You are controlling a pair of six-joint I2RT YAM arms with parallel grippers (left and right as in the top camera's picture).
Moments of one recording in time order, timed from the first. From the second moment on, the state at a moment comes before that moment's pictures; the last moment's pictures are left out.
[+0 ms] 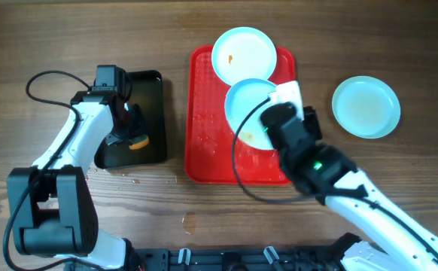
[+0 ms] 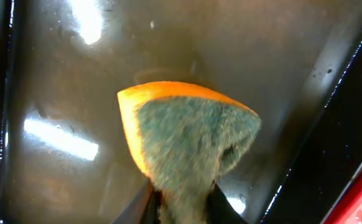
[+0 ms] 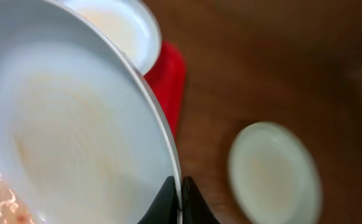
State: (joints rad) left arm -0.01 1.70 1.08 -0.78 0.01 -0.43; right arm 0.69 1.23 0.87 -0.46 0.74 0.07
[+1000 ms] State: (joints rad) left arm -0.01 1.70 0.98 -0.64 0.03 -0.41; right arm 0.71 1.28 0.87 -0.56 0.68 0.22
